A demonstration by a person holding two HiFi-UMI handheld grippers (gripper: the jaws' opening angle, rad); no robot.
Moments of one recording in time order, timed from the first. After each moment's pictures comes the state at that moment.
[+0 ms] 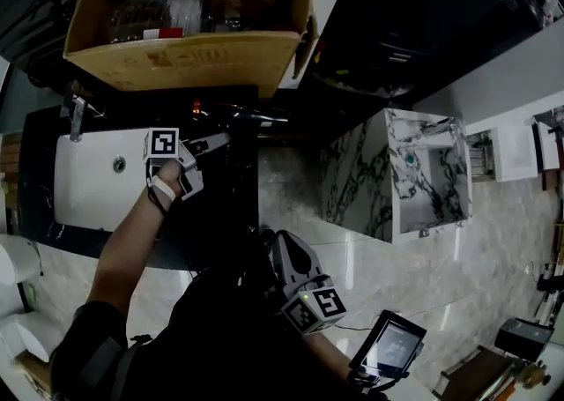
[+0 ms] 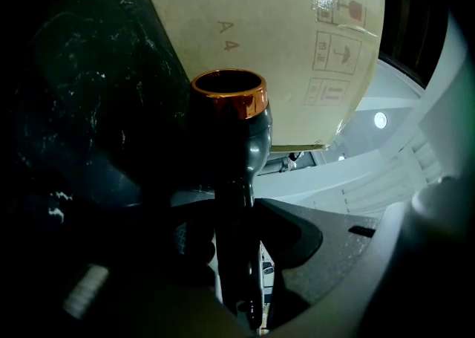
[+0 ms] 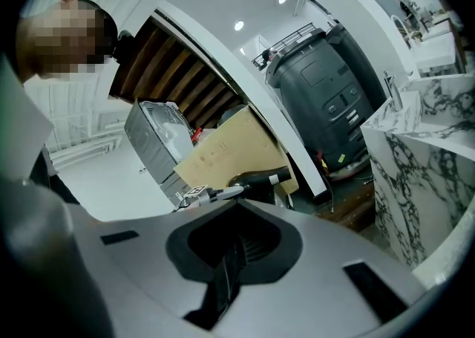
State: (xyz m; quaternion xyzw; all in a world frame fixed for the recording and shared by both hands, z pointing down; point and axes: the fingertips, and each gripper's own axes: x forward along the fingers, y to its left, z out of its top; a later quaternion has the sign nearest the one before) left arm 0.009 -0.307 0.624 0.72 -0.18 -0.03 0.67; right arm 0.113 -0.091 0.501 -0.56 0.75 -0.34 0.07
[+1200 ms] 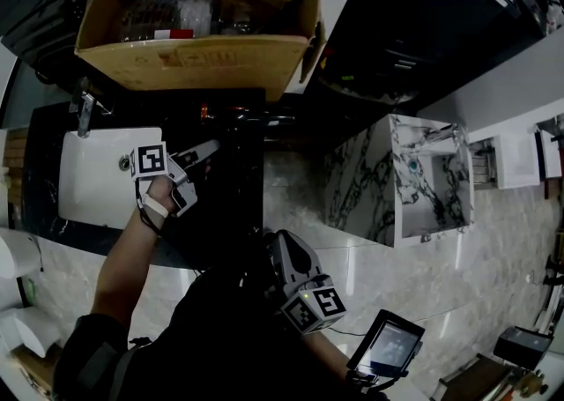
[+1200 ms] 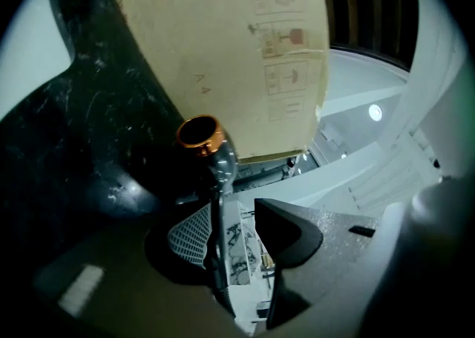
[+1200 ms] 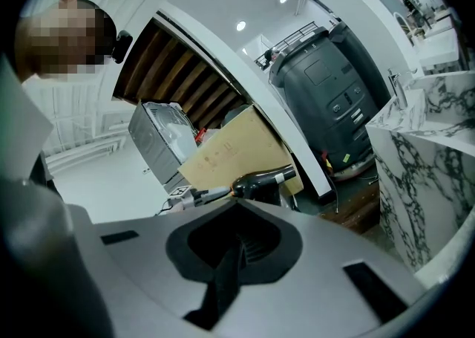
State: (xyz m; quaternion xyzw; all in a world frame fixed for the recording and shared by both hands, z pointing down) left arm -0.028 -0.287 0.579 0.75 -0.23 -0.05 0.62; right arm 0.106 -0.091 0.499 -0.55 0.76 -0.34 0.07
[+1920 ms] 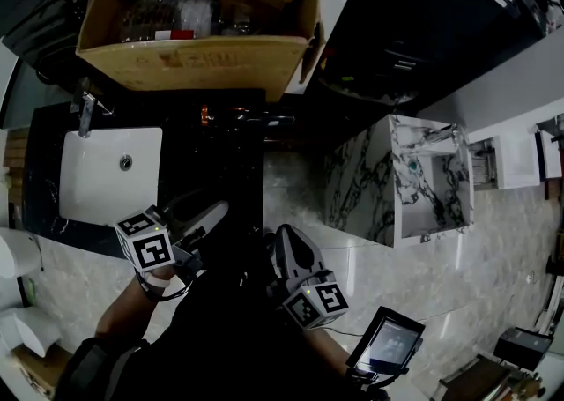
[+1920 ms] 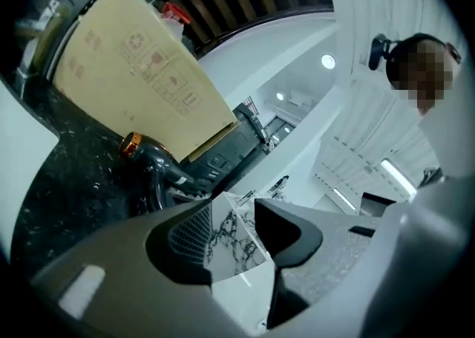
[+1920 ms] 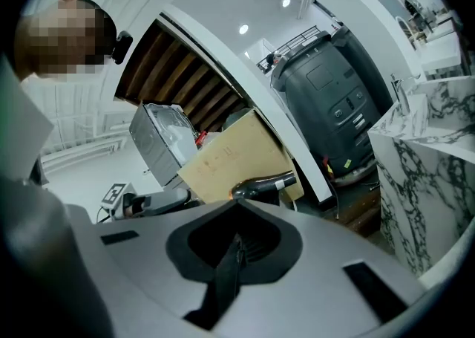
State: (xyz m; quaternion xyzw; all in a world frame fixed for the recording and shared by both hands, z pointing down) left arm -0.007 -0.164 0.476 0.87 -0.25 -0.01 0.43; right arm 0.113 -0.101 0.490 -0.55 0.77 -0.33 0.07
